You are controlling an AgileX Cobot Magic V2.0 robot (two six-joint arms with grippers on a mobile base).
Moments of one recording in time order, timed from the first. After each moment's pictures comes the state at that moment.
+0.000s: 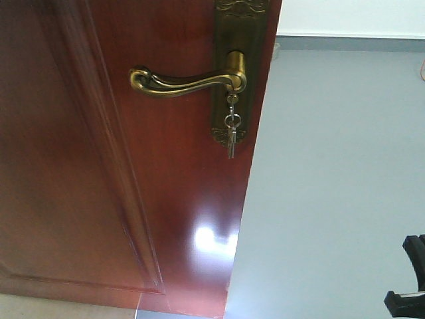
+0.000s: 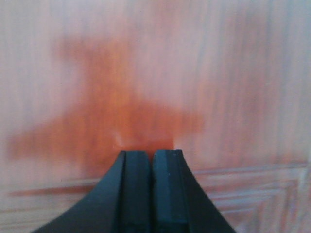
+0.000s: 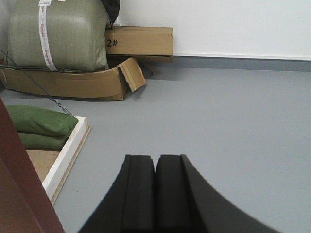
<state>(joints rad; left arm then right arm) -0.20 0.94 -1.03 -1.23 0.10 1.12 0.06 -0.01 0.03 0.07 0.38 -0.06</state>
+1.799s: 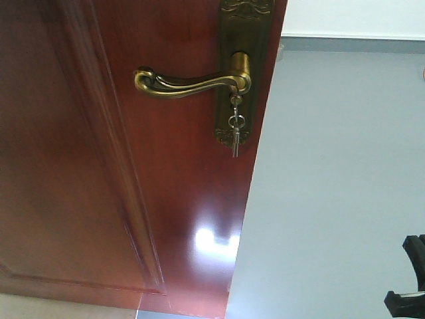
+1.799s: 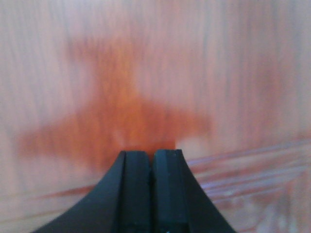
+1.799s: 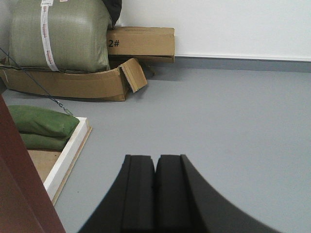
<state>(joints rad) -0.20 0.94 -1.03 -0.72 0.09 0.75 0.06 -0.01 0.03 0.07 0.38 -0.06</state>
